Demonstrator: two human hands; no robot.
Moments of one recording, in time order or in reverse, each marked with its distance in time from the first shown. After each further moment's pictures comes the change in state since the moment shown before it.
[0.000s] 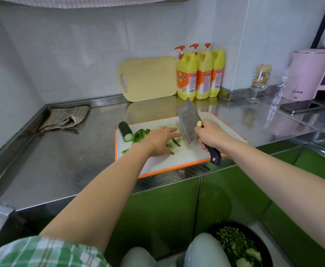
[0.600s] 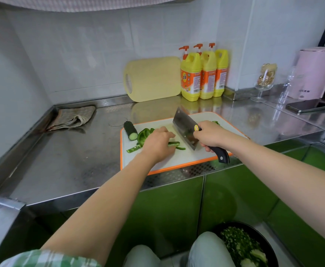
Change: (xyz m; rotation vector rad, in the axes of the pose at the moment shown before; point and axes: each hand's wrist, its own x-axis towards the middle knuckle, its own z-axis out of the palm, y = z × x) left_hand -0.019 0.004 0.017 -0.108 0.276 -0.136; right_hand -0.011 -0.018 -0.004 -0.209 -0.165 0.009
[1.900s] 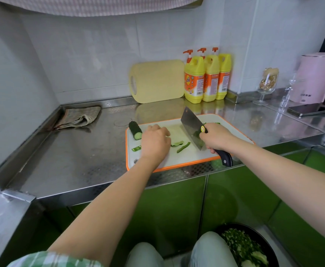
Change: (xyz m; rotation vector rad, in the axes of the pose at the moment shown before) left_hand -0.021 0.003 -0.009 -0.024 0.312 -0.184; right_hand -0.009 0.006 0.004 -0.087 0.104 -0.020
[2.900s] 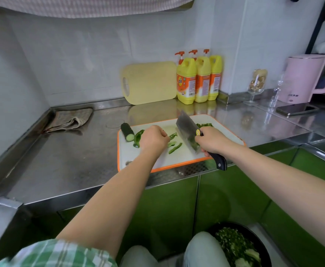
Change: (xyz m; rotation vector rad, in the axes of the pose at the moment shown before) left_hand 0.022 0.023 0.005 -0.266 -0.152 -0.362; right_hand -0.011 0.007 -0.002 0.094 -0.001 0.023
